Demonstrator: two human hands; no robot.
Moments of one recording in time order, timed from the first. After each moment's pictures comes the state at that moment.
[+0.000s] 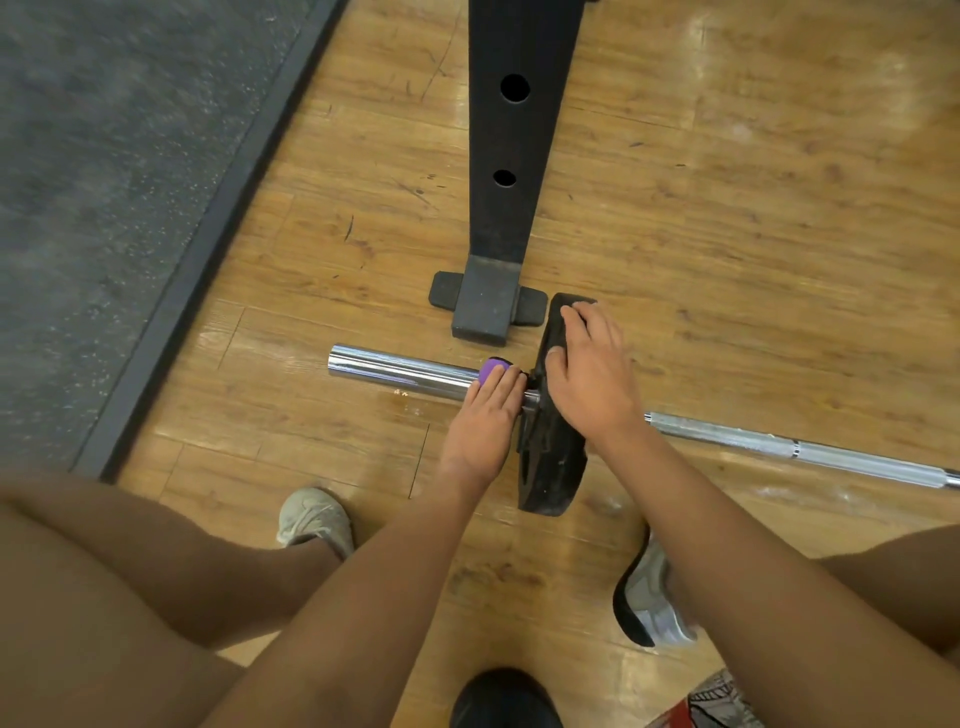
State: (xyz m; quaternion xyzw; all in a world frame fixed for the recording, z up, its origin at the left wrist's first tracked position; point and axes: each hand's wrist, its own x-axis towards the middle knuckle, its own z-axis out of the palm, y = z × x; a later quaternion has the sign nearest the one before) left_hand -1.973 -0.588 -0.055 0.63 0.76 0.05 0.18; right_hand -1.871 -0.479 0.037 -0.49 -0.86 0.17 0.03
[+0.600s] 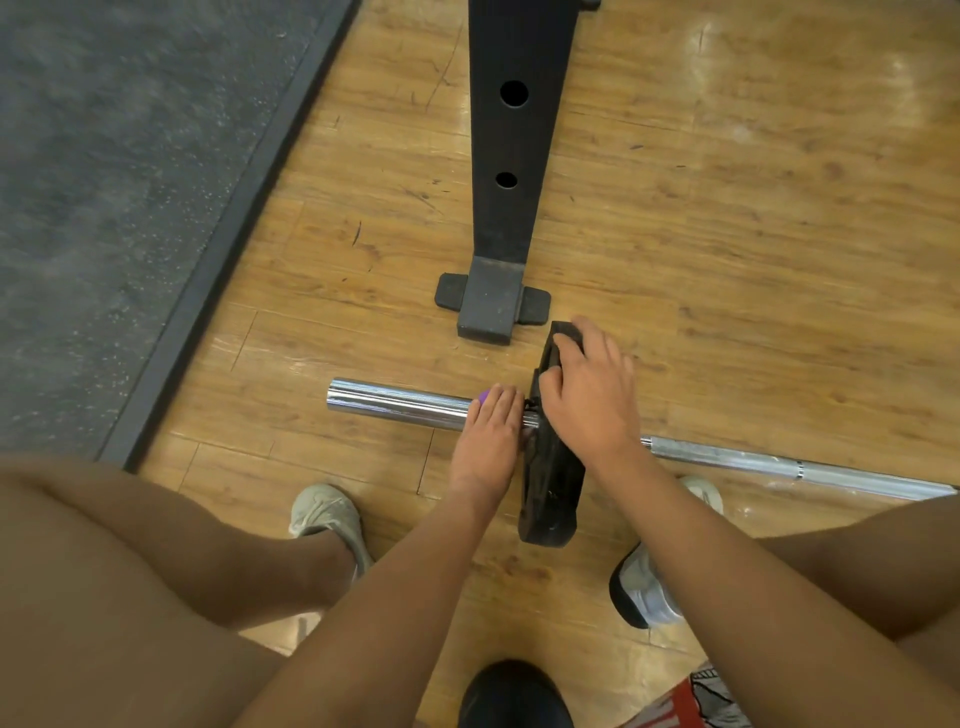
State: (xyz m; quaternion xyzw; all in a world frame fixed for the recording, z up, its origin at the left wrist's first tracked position) left_hand -1.955 -0.609 -0.060 0.60 0.78 0.02 0.20; right_hand -1.861 -0.512 0.048 -0.50 -0.86 0.12 0.04
